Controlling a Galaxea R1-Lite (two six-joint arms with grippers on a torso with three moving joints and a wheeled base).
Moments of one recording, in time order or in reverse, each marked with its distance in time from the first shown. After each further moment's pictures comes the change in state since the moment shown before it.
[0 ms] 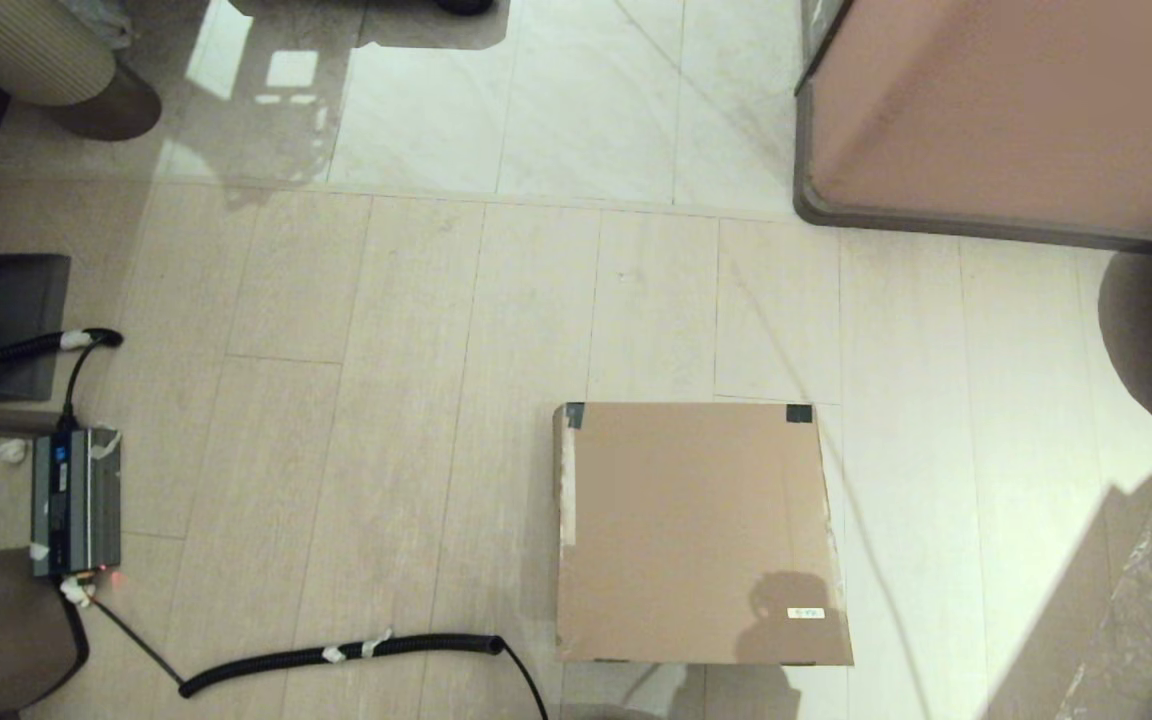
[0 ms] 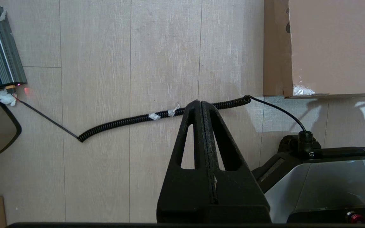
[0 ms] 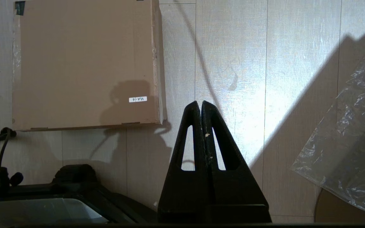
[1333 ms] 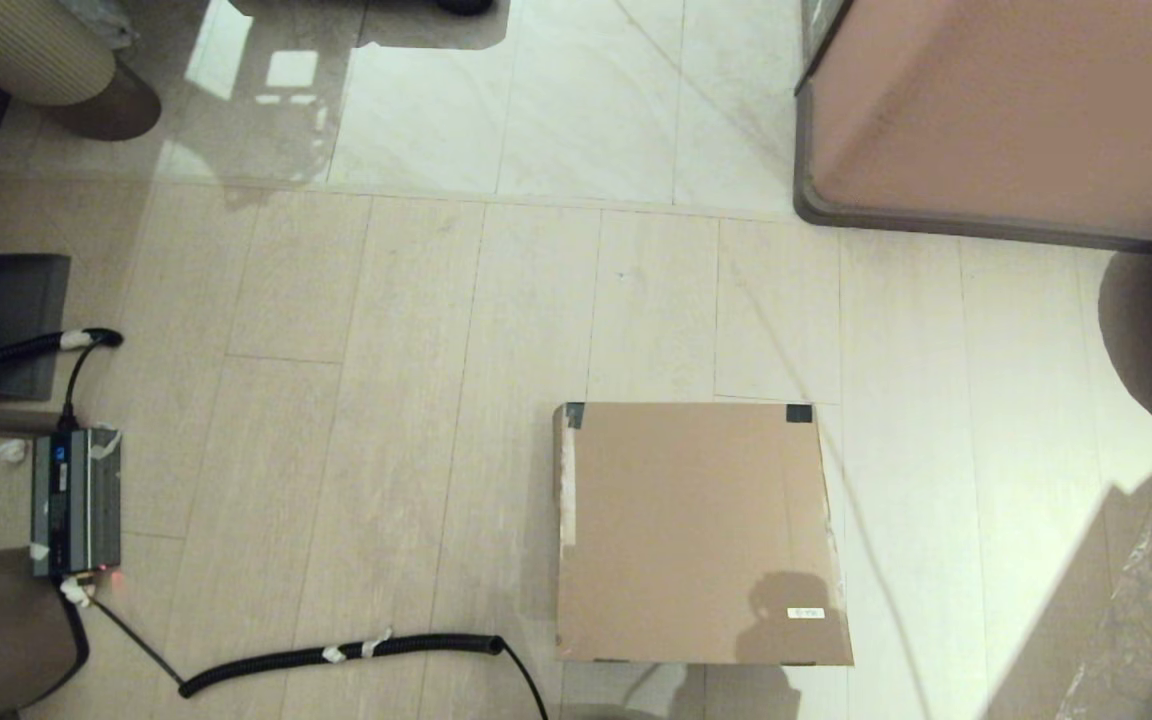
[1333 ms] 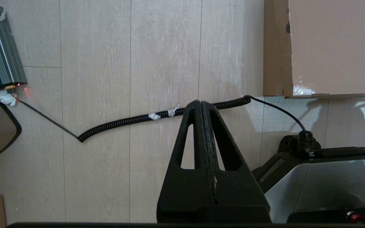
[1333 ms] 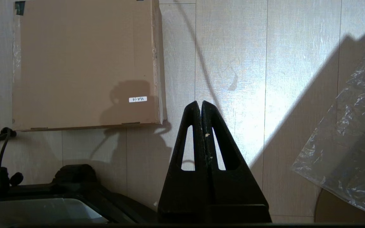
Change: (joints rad) left arm 0.000 0.000 0.000 0.000 0.000 0.000; right arm 0.000 0.000 0.000 0.000 0.000 0.000
